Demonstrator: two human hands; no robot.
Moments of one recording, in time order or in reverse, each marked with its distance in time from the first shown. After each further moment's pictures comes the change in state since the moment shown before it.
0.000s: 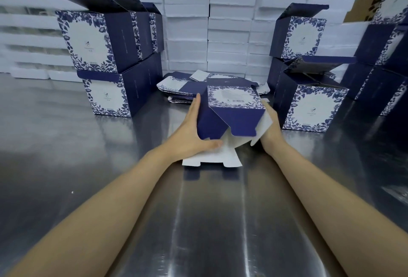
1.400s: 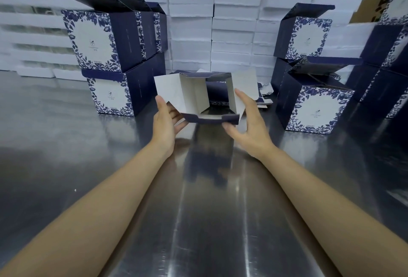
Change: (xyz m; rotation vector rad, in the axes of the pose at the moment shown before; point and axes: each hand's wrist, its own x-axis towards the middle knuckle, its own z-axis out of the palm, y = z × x) left_hand 0.018 -0.013 -0.022 -0.798 0.649 -0.290; right_hand -0.028 0.001 0.018 -0.590 -0.320 -0.540
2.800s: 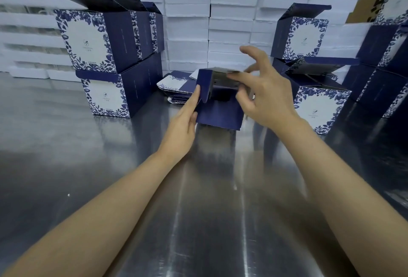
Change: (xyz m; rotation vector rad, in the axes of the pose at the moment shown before) left_hand -0.027 -0.008 0.008 0.767 -0.362 0.621; right_hand 0.048 -0.063 -0.053 -0.661 0.144 -0.399
